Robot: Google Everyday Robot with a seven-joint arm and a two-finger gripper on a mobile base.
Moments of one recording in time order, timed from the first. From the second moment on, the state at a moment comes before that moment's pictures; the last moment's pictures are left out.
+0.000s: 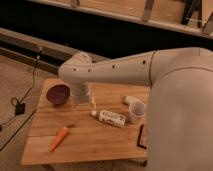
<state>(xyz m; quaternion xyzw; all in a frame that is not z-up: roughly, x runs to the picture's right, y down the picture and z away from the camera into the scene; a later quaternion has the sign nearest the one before) -0.104 0.102 0.703 -0.26 0.23 0.64 0.68</state>
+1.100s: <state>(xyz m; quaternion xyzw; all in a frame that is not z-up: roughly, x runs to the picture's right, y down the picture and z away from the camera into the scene) -0.060 0.085 0.771 -0.29 0.23 0.60 0.71</state>
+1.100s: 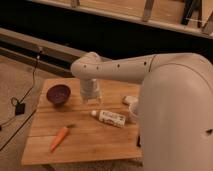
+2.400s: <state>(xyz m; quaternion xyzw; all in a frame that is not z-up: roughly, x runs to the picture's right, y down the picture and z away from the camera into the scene) 0.061 0.053 0.871 -0.32 0.22 0.57 0.72</state>
